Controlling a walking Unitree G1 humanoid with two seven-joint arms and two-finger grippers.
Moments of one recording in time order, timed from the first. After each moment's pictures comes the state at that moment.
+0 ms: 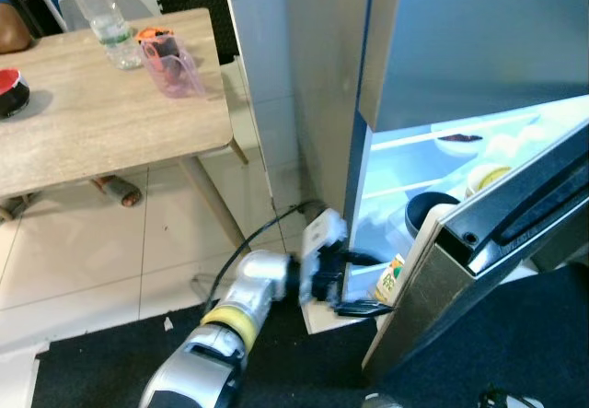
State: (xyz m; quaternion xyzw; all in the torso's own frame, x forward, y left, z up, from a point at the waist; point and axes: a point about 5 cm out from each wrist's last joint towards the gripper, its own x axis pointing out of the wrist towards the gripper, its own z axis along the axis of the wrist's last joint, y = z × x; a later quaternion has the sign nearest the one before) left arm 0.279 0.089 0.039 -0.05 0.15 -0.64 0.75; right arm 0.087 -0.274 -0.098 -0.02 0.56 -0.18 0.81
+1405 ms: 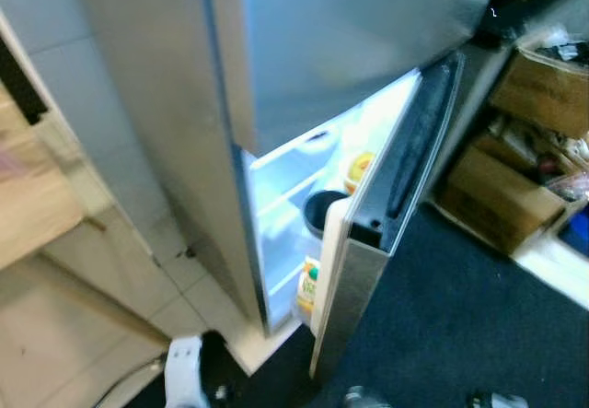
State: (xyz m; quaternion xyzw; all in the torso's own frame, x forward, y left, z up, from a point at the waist) left arm 0.165 0.206 -0.085 -0.10 0.44 -0.01 0.89; right arm 0.090 -0.259 -0.103 -0.02 0.58 -0.16 0.80
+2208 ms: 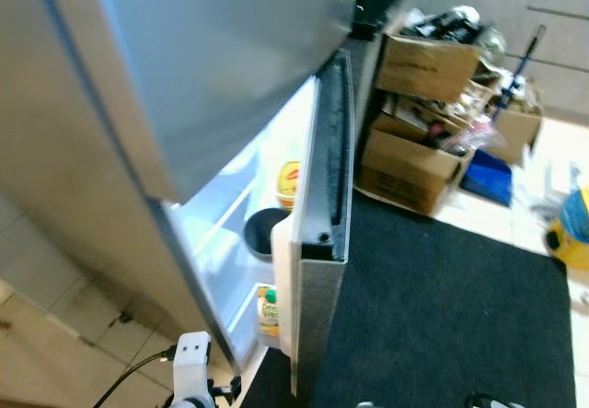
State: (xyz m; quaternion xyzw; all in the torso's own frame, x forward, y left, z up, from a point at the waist) left arm 0.179 0.193 -0.080 -0.11 0.42 -0.04 0.90; right arm 0.092 -0.258 -0.102 -0.02 0.58 -0.16 0.80
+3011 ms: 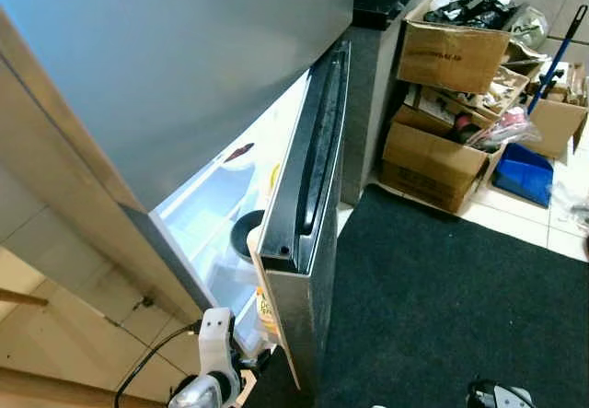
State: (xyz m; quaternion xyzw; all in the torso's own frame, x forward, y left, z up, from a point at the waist) left arm 0.193 0.172 -0.073 -0.15 0.39 -0.11 0.90; right arm 0.101 -0.261 -0.099 -0.02 0.56 -0.15 0.81
